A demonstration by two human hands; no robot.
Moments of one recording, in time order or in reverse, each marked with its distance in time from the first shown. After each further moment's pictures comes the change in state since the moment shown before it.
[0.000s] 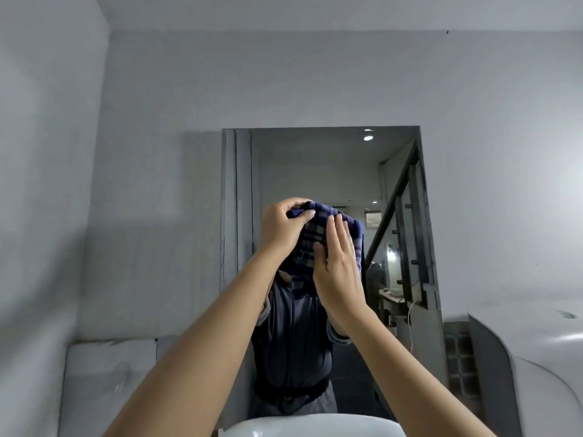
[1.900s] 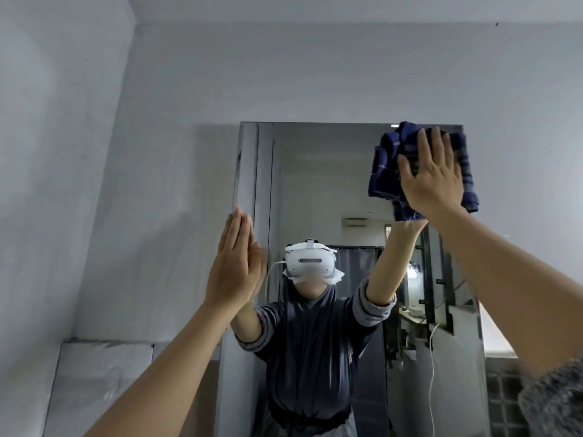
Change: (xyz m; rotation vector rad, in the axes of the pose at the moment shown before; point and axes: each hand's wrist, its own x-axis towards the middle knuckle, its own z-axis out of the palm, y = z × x) left_hand -0.013 -0.142 -0.053 0.640 0.168 0.276; right_hand 0.178 0.076 -0.066 -0.474 0.136 -0.012
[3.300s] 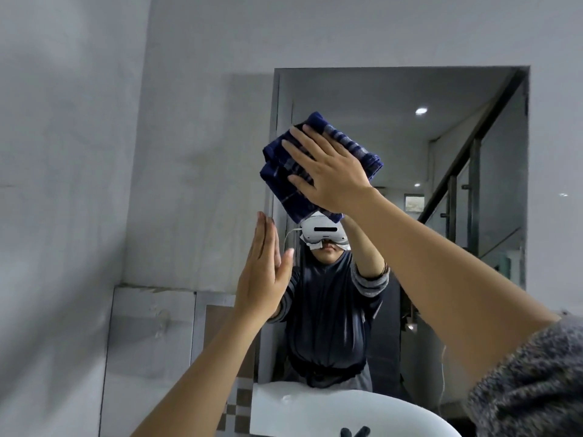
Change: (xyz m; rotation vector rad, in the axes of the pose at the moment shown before) left_hand -0.084 0.006 -0.021 -0.099 -0.069 -0.048; right_hand -0.081 -0.155 0.064 -0.127 -0.178 -0.790
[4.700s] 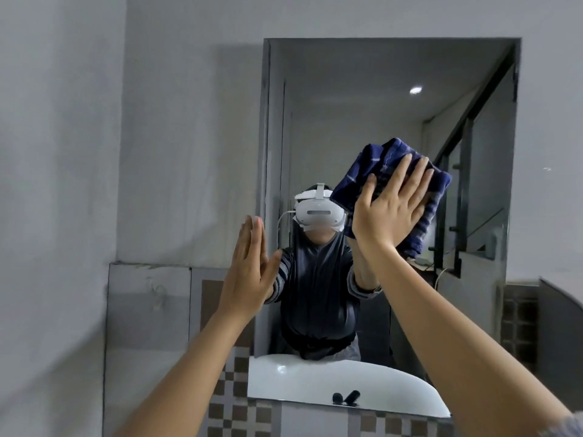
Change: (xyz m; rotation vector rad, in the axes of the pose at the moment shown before) left_hand -0.040 -0.001 -0.011 -0.052 -0.177 -0.109; right_hand -0.108 -0.019 0.019 0.294 0.297 1.120
